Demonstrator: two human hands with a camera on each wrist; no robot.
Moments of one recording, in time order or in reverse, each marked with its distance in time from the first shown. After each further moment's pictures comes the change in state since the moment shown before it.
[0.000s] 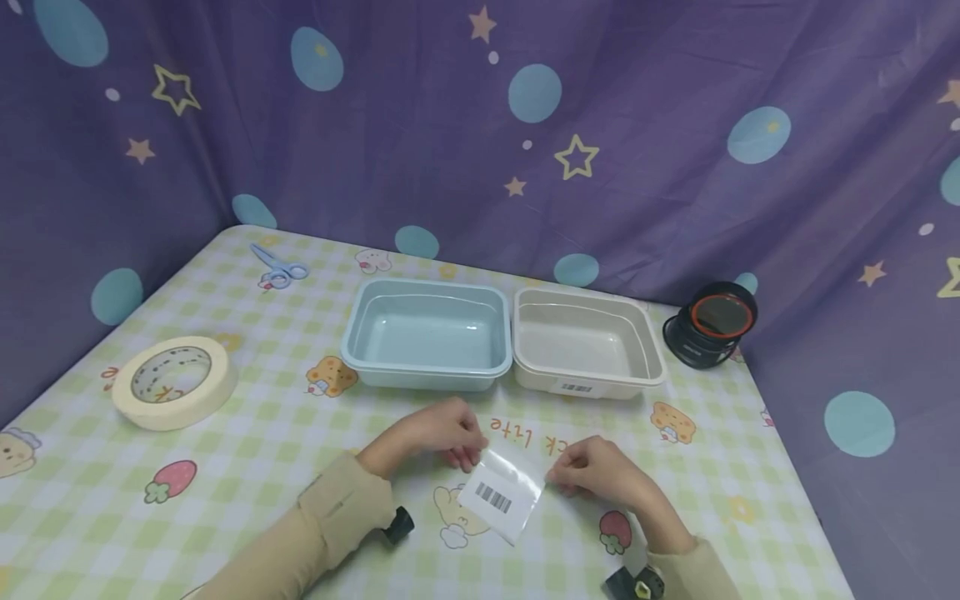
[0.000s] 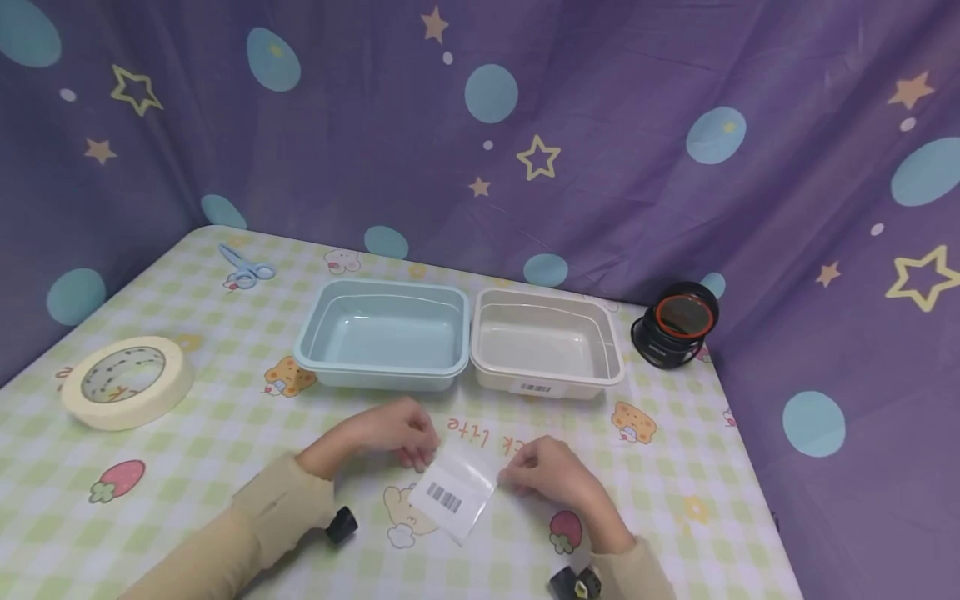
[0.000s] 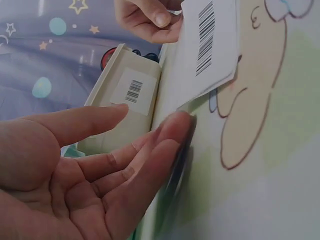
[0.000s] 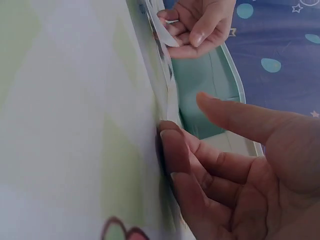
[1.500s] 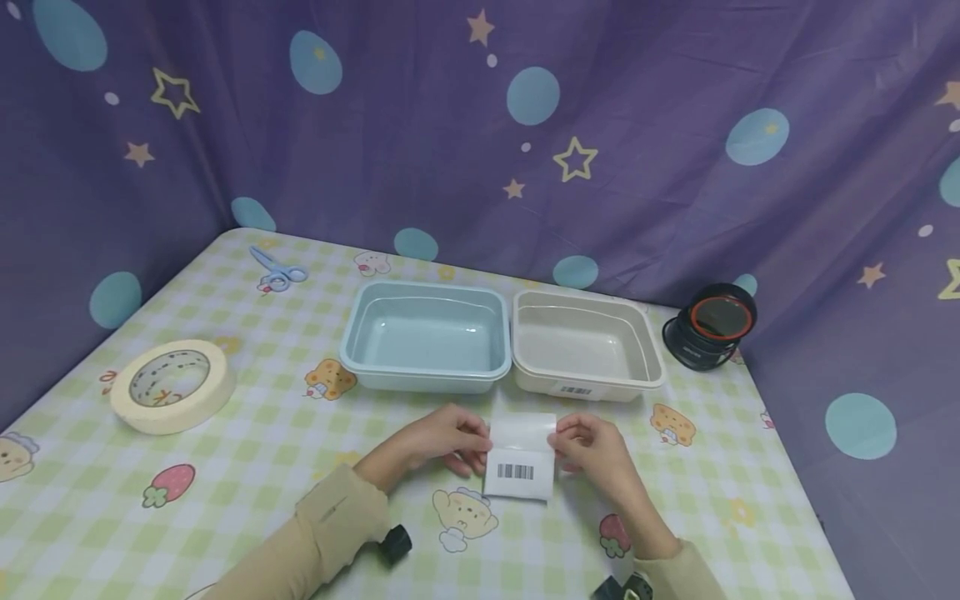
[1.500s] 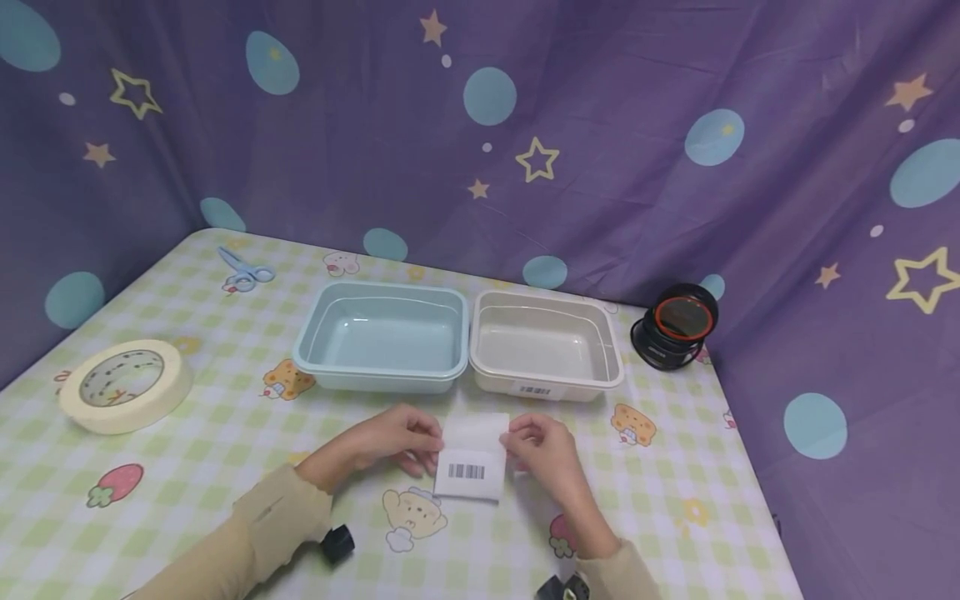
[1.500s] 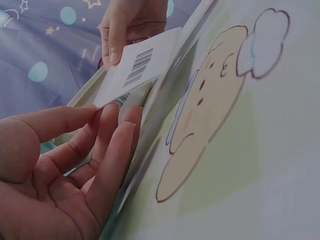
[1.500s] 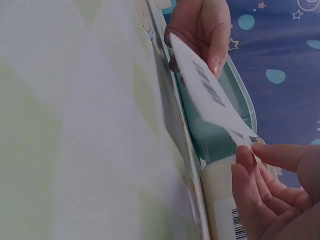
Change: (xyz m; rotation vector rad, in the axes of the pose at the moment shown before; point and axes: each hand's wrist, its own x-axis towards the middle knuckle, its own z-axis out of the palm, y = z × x) left_hand 0.007 -0.021 0.010 -0.322 -0.031 0.099; right_hand 0.012 -0.012 0.012 0.349 0.430 0.053
